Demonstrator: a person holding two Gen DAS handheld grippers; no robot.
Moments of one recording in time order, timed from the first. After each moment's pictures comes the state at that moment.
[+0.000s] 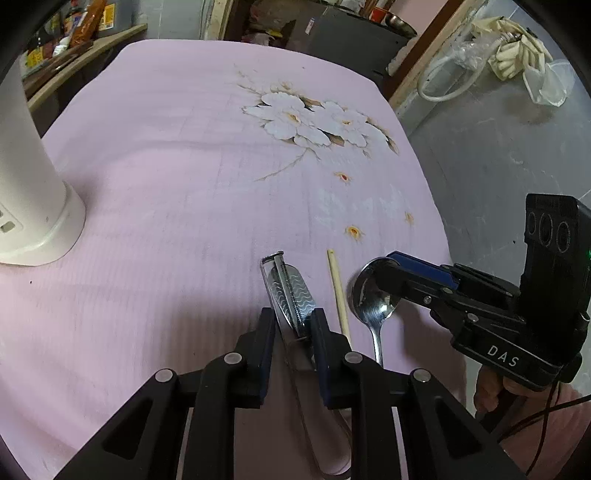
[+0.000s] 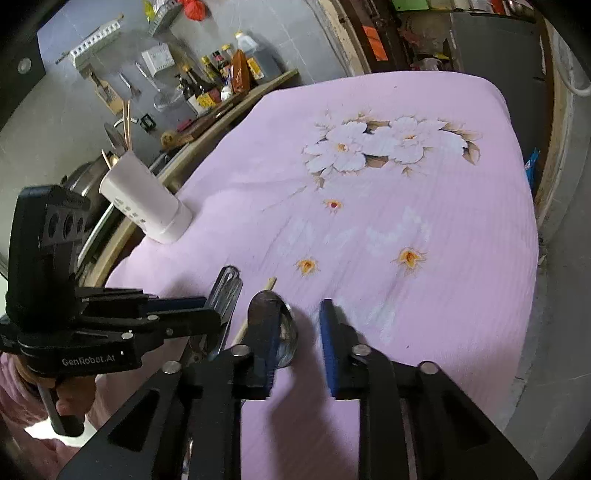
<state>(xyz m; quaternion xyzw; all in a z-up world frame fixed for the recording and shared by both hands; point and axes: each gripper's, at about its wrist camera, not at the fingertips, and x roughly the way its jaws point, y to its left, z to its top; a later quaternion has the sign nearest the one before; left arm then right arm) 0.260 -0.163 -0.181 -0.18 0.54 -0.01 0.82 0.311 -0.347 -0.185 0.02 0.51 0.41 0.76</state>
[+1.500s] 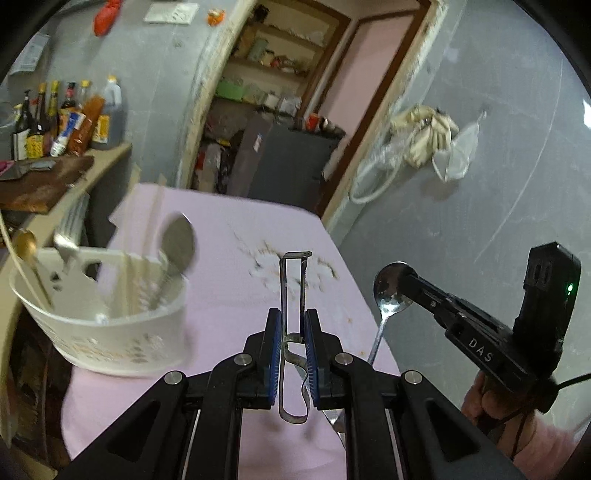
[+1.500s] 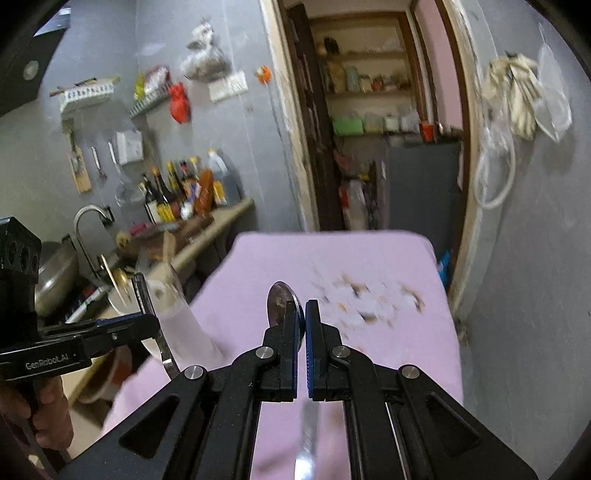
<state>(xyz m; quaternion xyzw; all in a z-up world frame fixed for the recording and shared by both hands) 0.176 -0.043 -0.026 -0.17 0.32 -0.09 0.93 0.224 -0.282 0.004 0.02 0.28 0.24 0.93</state>
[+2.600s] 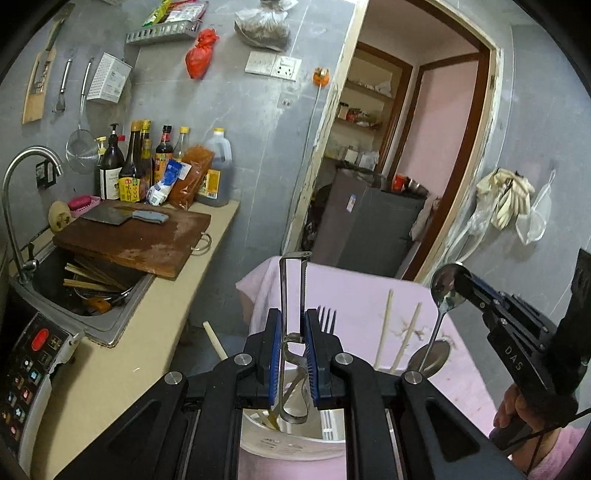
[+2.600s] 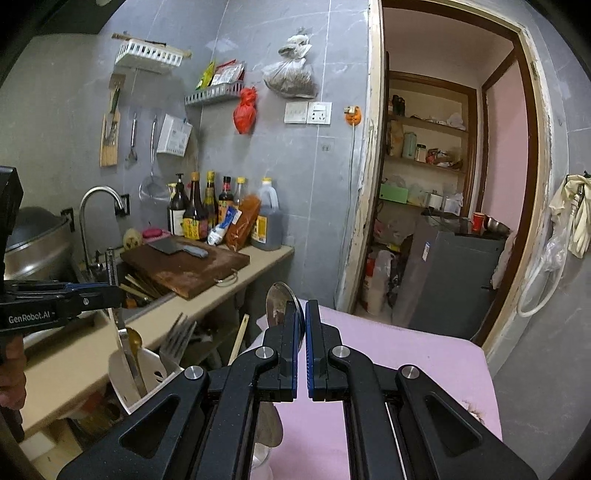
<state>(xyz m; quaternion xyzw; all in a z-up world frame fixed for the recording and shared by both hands) 0.192 0.137 -0.020 -0.14 0.26 0.06 0.95 0.249 -0.092 0.031 -0.09 0.18 0.26 0.95</state>
